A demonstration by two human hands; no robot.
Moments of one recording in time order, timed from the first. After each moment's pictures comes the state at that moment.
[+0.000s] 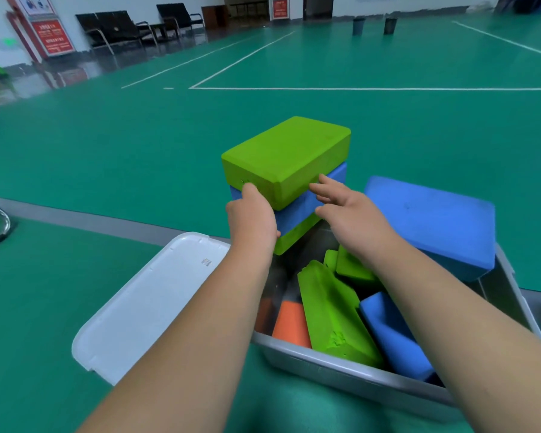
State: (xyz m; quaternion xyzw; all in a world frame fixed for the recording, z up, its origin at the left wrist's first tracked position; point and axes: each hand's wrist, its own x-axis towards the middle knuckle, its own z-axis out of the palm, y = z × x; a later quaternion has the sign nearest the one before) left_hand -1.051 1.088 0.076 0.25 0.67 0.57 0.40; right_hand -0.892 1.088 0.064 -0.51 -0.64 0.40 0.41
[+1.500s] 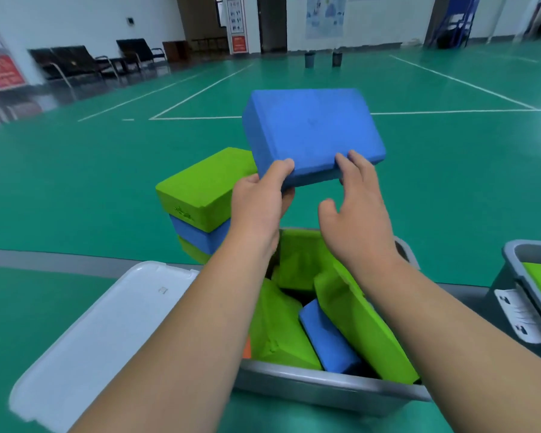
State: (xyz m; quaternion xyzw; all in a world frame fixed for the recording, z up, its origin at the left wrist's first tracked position) left_hand -0.912 1.057 0.148 0.35 0.40 0.65 0.55; right_hand -0.782 1.032 0.116 -0.61 -0.64 0.02 0.46
